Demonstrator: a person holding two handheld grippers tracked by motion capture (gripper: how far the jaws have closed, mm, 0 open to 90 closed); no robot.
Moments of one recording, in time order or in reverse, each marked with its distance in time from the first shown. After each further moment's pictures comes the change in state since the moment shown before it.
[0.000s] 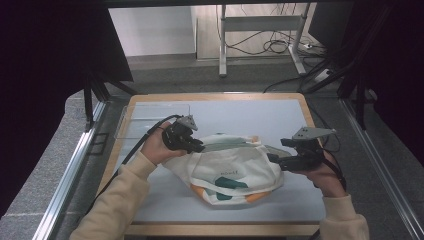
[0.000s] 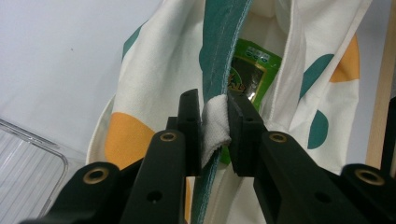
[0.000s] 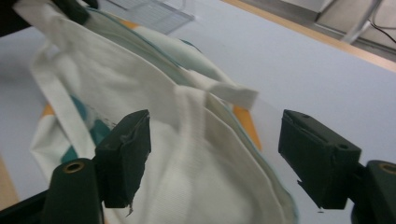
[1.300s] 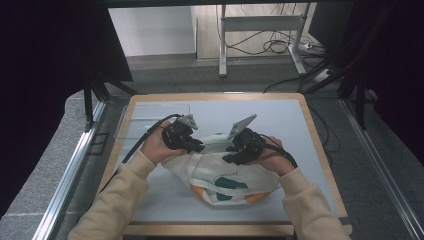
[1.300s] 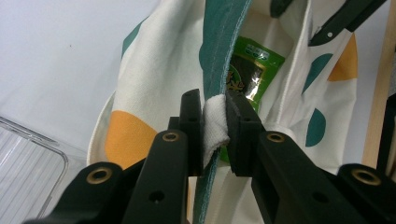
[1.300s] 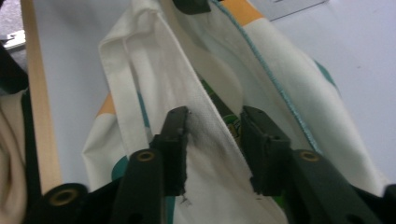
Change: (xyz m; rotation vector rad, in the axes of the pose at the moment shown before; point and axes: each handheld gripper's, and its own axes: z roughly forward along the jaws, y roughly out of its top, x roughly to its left) left arm 0.002 0.002 0.000 0.017 -0.004 -0.002; right arm 0.061 0.068 0.105 0.296 0.270 -0.289
